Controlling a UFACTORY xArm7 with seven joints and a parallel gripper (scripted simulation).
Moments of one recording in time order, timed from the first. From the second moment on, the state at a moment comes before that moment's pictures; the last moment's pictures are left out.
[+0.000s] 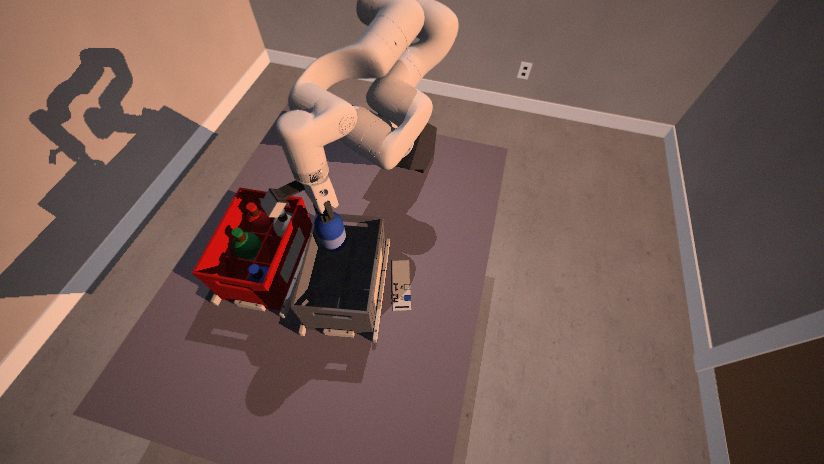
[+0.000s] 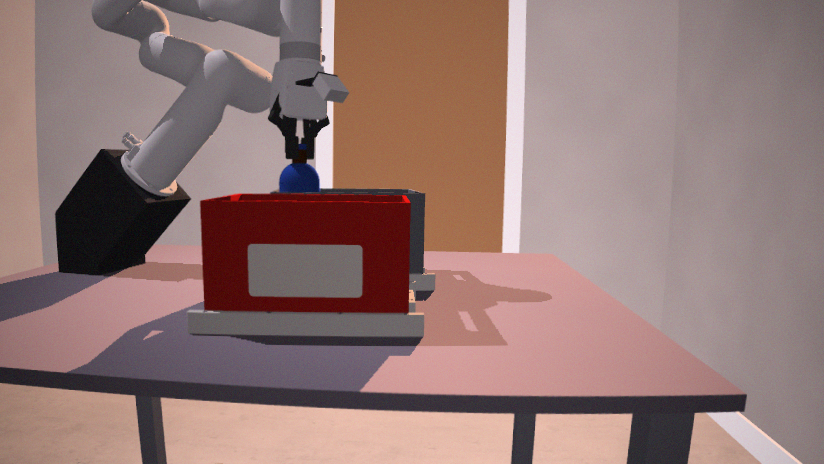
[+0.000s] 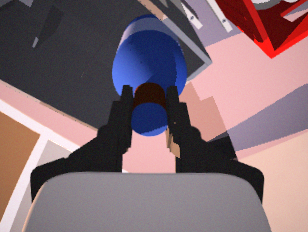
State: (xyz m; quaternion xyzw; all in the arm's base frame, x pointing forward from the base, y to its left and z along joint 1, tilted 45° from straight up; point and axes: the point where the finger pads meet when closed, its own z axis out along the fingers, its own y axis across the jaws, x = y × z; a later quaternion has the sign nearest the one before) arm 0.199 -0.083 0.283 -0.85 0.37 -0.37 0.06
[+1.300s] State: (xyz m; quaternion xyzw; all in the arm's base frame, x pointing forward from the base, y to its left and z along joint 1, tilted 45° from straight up) arm 0.222 -0.089 0.259 -0.85 0.37 -0.37 0.06
